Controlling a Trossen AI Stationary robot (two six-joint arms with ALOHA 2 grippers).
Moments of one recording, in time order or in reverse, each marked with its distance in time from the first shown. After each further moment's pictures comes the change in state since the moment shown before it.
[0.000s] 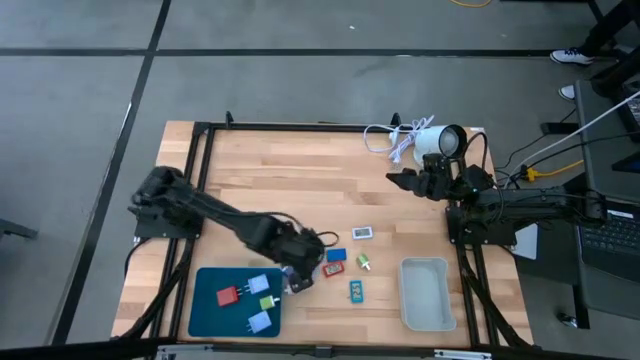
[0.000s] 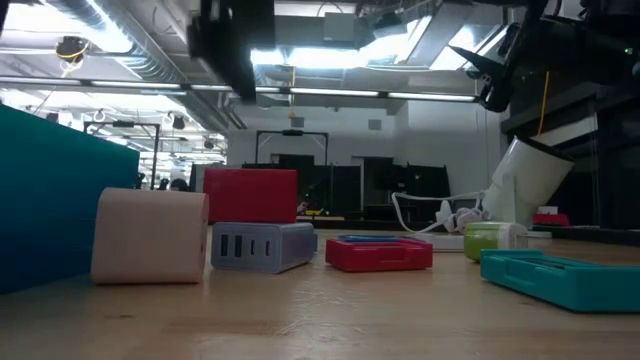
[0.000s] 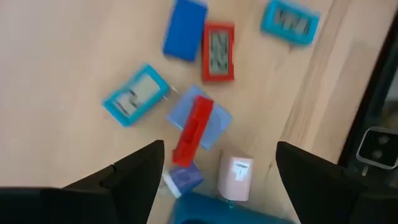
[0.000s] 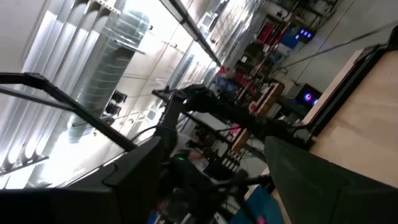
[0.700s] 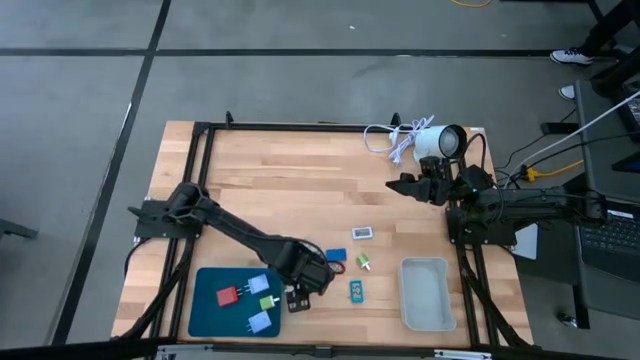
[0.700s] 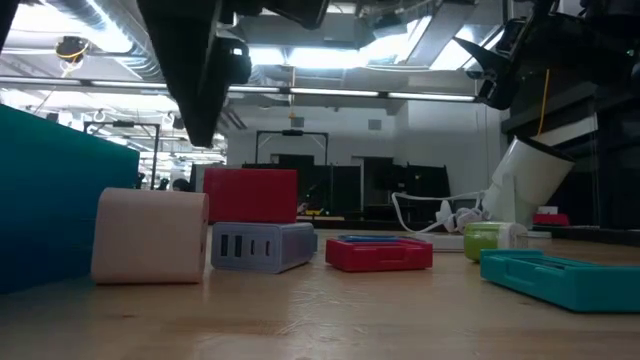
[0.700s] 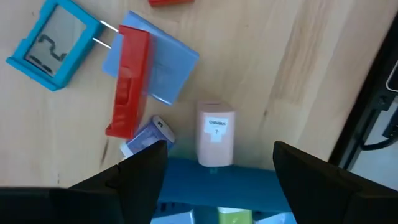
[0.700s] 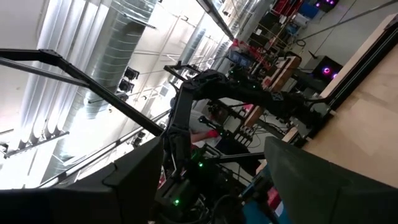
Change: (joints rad) left arm -0.052 0.212 0.173 -0.171 0.145 0.081; right arm 0.000 0.000 0.000 -0.003 -0.124 0.020
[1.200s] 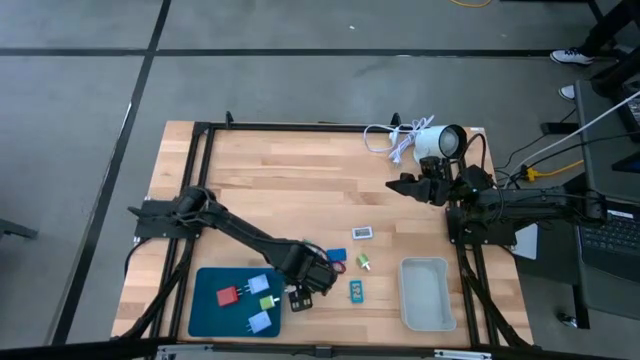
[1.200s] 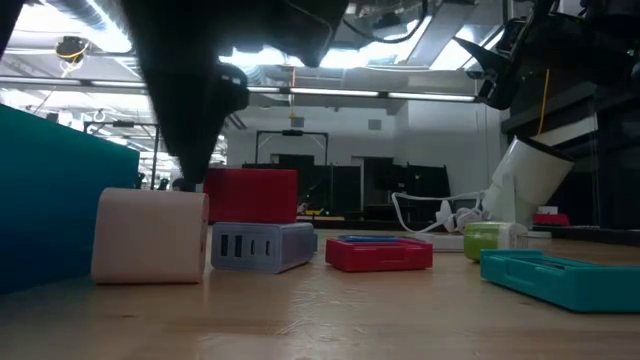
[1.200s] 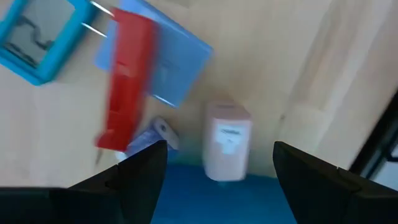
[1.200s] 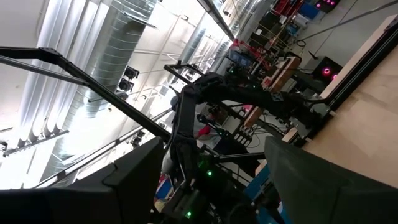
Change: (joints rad) left arm 0.000 0.058 0.000 0.002 0.018 -0.018; right arm 0.000 0.000 0.000 0.000 0.000 -0.006
